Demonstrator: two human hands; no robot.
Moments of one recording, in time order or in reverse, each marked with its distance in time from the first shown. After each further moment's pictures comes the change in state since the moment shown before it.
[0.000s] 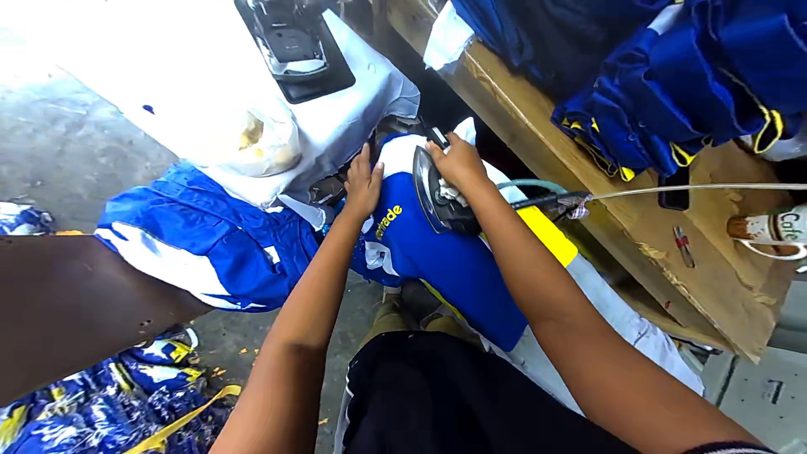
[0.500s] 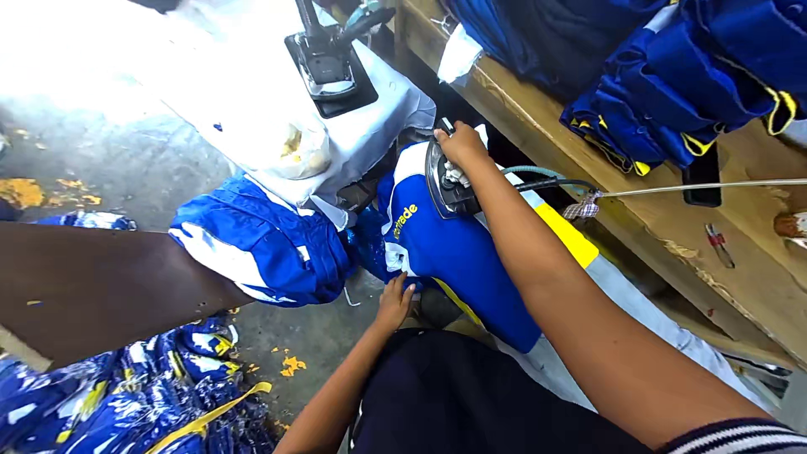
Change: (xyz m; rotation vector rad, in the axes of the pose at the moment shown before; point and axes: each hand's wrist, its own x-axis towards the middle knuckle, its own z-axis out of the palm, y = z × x) left_hand -0.231 -0.046 0.056 -0.007 -0.347 -0.258; right_hand 0.020 -0.016 -0.006 0.055 0.020 0.011
